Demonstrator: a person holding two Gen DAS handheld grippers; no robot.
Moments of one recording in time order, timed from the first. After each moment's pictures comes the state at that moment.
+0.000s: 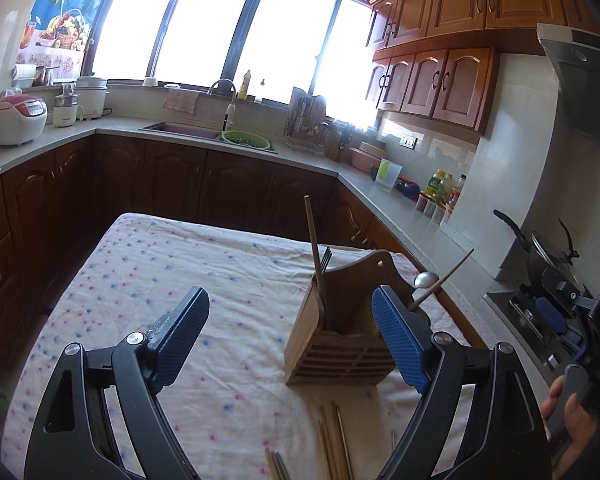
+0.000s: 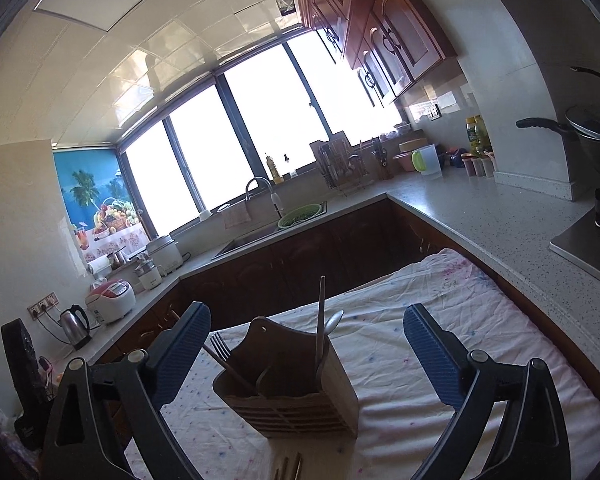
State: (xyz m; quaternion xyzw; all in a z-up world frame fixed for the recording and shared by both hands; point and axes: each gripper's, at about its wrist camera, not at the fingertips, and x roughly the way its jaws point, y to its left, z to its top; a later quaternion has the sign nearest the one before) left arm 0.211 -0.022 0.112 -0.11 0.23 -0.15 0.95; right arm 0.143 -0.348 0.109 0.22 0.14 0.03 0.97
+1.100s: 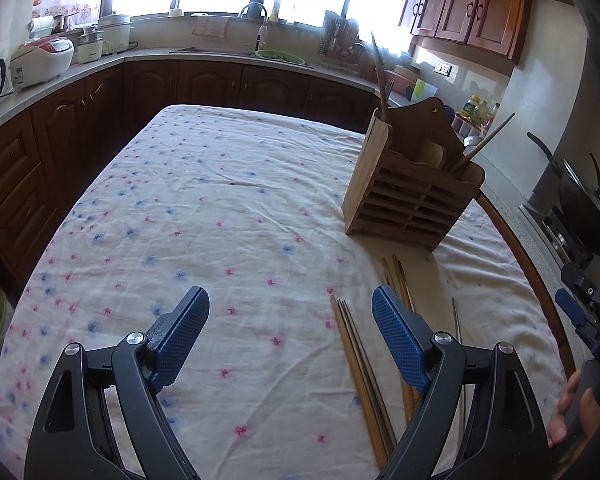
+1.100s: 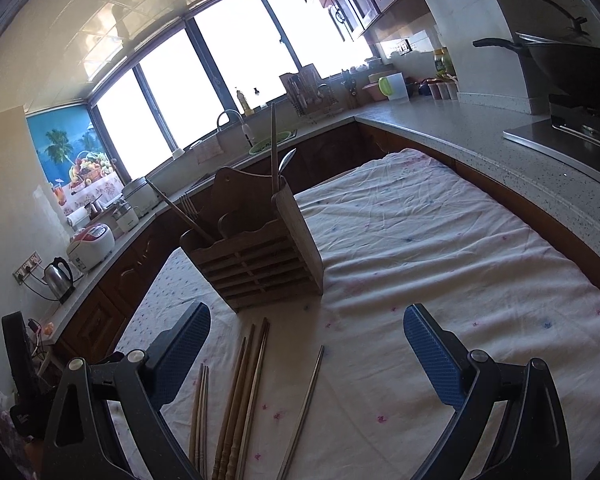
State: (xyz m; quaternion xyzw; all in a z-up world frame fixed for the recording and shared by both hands) left arm 0.154 0.002 0.013 -0.07 0.37 -0.11 0.92; right arm 0.075 -0.322 0.015 0.23 0.26 0.01 0.94
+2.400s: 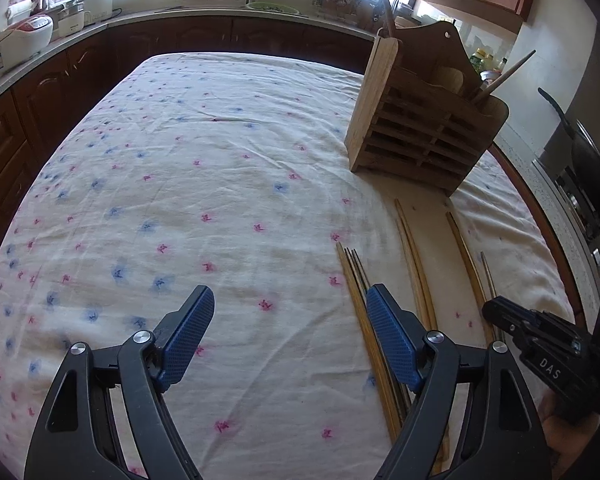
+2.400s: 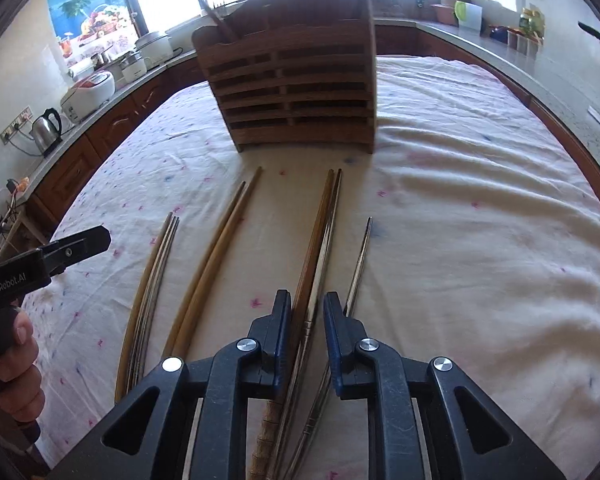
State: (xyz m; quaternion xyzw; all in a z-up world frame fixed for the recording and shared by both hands) left arm 0.173 -0.019 -0.032 -0.05 0.45 -0.12 0.89; right arm 0.115 -0.258 -0.063 0.09 0.45 0.08 0.88
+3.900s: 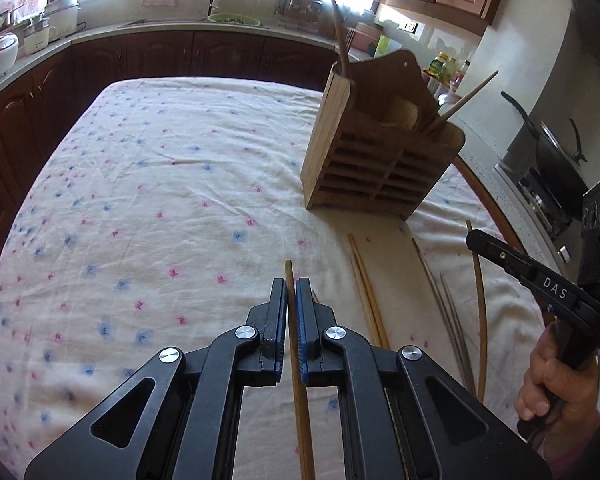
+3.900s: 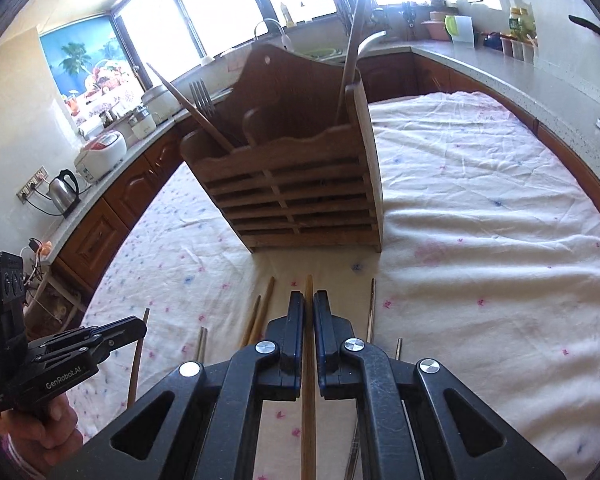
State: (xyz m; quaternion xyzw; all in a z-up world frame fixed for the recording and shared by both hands) left arm 0.185 -0.021 0.010 -0.05 0.42 -0.19 0.89; right arm 0.156 -0.274 -0.013 0.15 0.38 0.10 0.91
